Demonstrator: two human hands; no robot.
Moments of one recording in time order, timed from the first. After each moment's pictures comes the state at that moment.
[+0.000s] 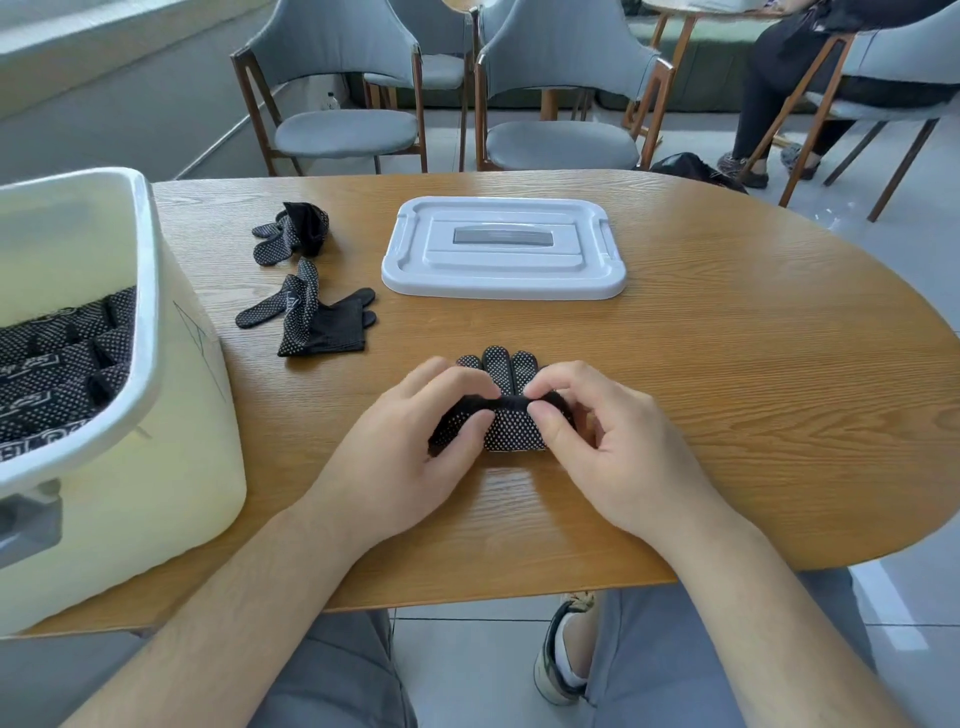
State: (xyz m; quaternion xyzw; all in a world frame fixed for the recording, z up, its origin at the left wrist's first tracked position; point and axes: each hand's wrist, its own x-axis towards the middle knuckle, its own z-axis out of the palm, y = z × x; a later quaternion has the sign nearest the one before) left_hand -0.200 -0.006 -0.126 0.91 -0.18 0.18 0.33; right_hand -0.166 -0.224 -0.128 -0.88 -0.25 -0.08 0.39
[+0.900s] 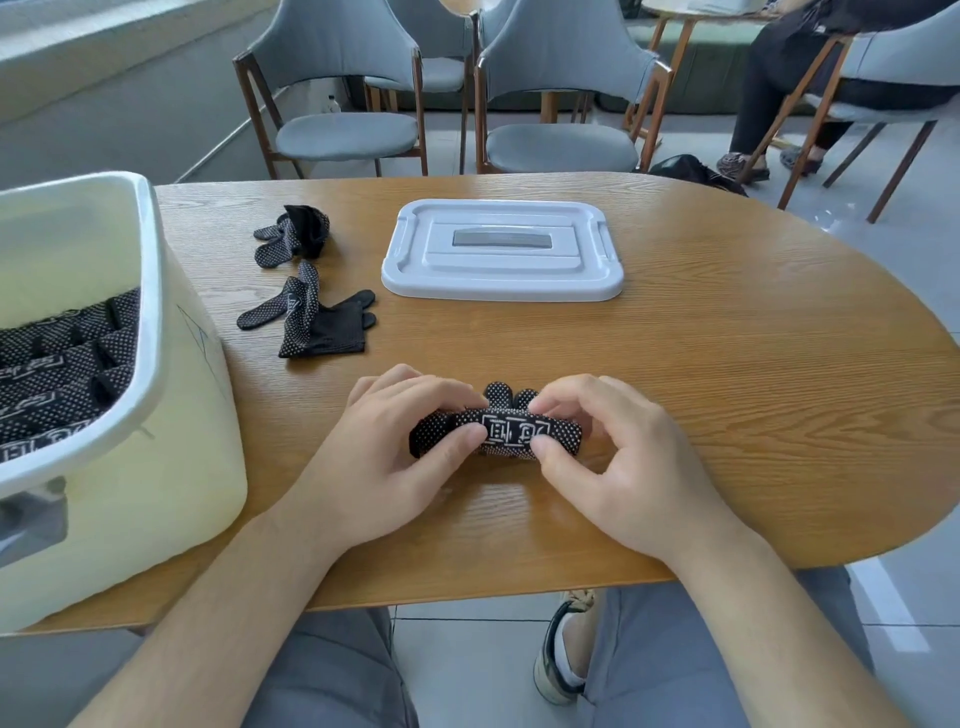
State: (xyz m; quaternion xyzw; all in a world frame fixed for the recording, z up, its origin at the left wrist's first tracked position) left_hand -0.205 0.009 -0.126 0.92 -0.17 0.16 0.32; right_hand -0.176 -0.231 -0.127 -0.87 -0.27 -0.10 0.39
